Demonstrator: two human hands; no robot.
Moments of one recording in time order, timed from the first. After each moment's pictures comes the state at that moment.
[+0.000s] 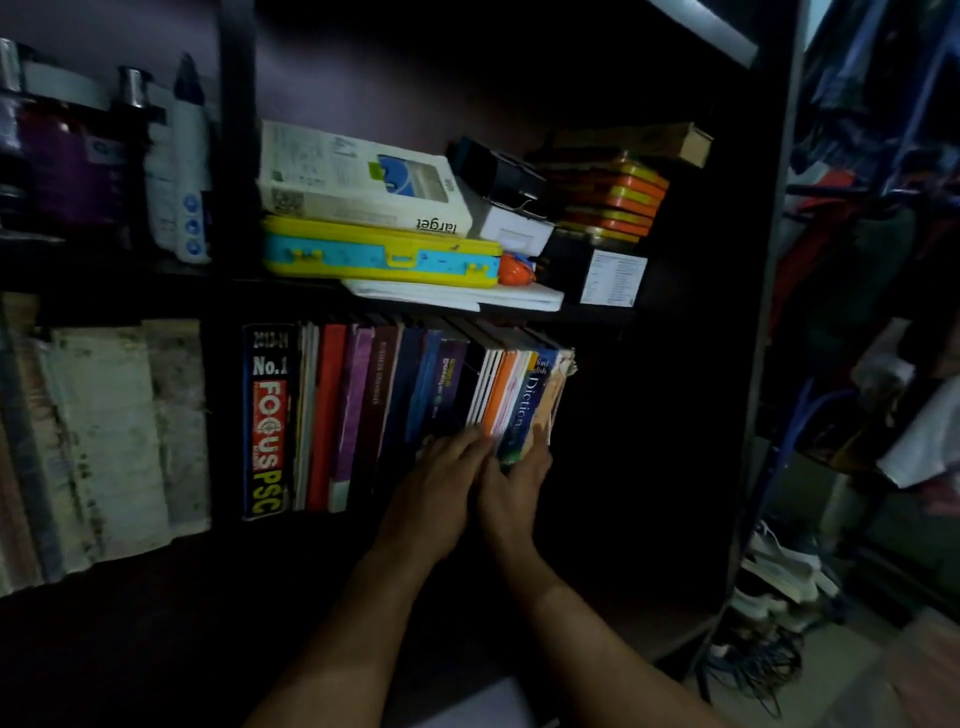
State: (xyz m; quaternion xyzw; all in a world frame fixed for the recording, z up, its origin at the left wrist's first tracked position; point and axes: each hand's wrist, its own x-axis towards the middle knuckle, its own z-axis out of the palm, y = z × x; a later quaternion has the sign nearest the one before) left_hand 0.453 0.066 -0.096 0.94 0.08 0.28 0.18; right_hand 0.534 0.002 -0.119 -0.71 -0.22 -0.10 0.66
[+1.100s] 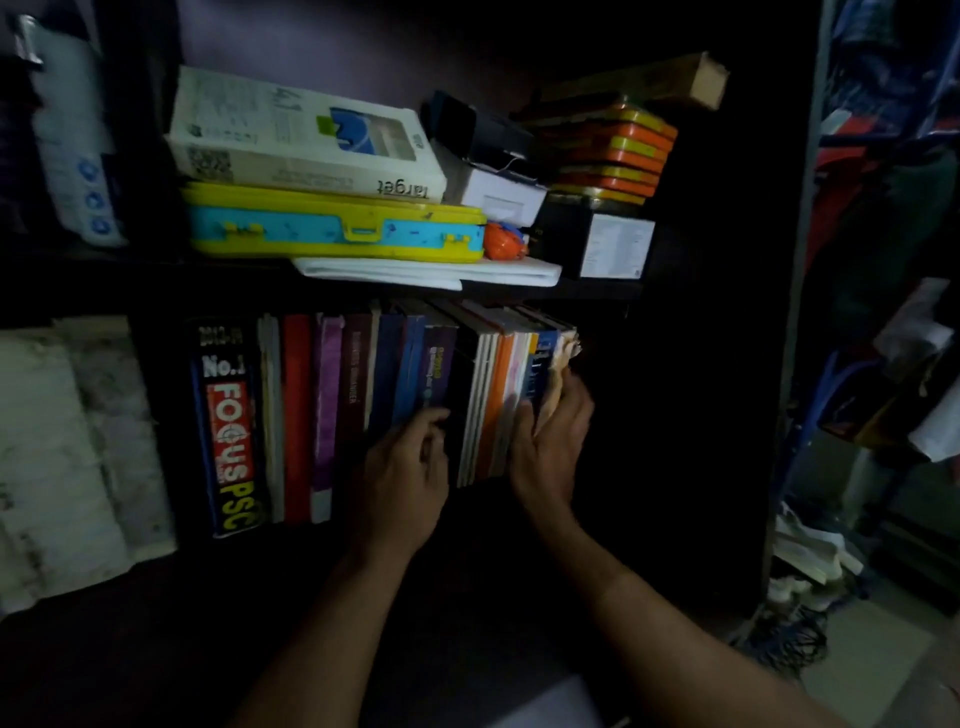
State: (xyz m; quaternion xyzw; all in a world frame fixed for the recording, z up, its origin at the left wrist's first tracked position) left_hand 0.453 0.083 -0.099 0.82 0.16 0.48 0.27; right_hand 0.581 -0.010 -0.092 -0.74 -0.25 -0.28 0.56
